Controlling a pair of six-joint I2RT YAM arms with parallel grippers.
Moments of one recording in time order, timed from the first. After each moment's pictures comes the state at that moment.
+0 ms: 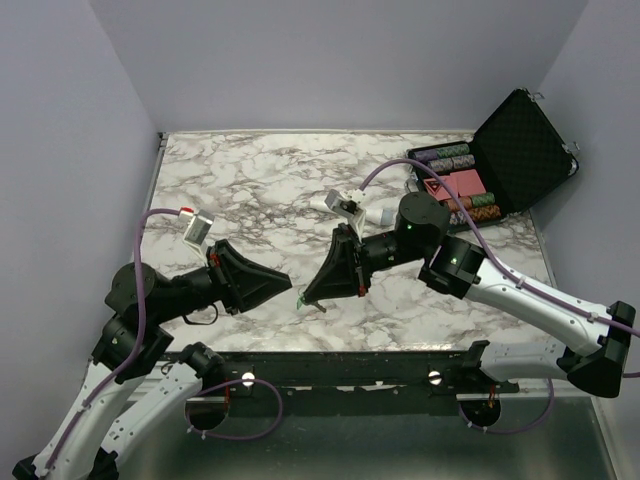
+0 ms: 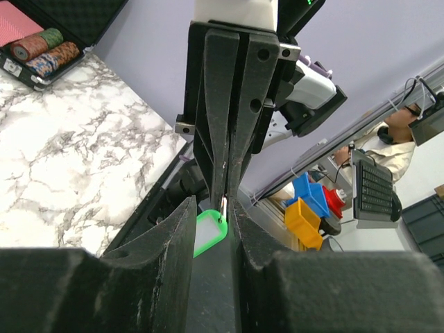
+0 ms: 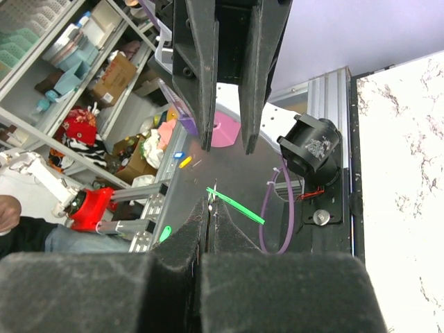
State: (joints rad) left arm -0.59 0.44 0.89 -0.29 0.61 -0.85; right arm 1.00 1.20 1.15 0.03 -0.86 0.54
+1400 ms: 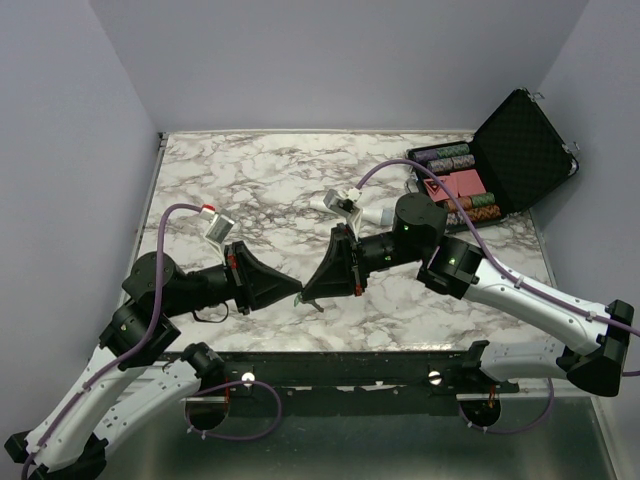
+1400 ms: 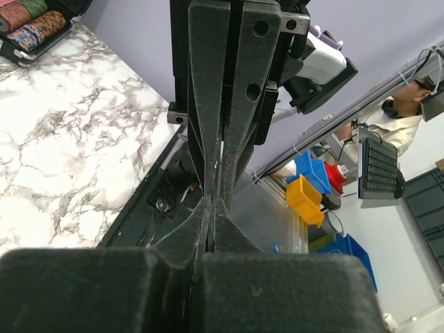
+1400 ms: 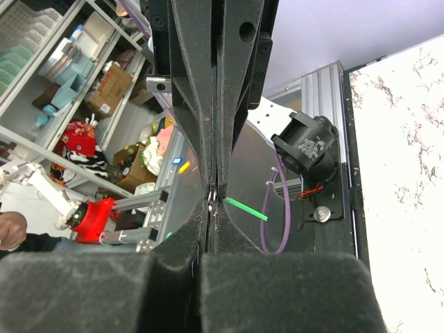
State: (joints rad) left arm -0.72 0.51 0.89 -0.30 0.56 -0.79; right arm 1.01 1.21 1.15 0.01 -0.80 0.57
